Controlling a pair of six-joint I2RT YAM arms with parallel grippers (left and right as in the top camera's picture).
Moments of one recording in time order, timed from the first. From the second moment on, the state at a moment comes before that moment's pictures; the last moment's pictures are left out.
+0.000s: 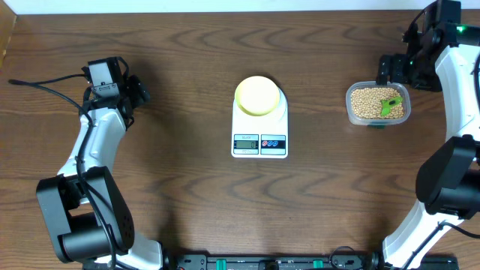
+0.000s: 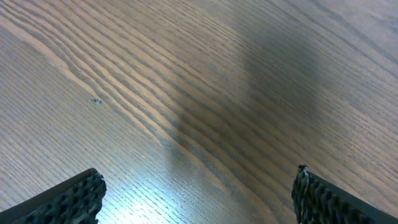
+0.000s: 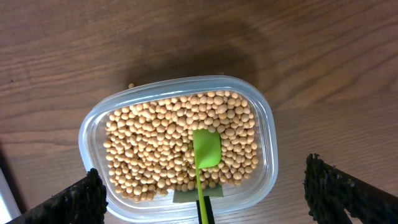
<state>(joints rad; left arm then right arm) 0.20 1.72 1.12 -0.33 -0.21 -0.33 -0.16 2.00 1.84 -1.17 -0.03 0.01</state>
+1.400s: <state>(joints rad) -0.02 1.18 1.12 -0.93 0.21 -0.02 -0.16 2.00 1.84 -1.17 -0.03 0.01</state>
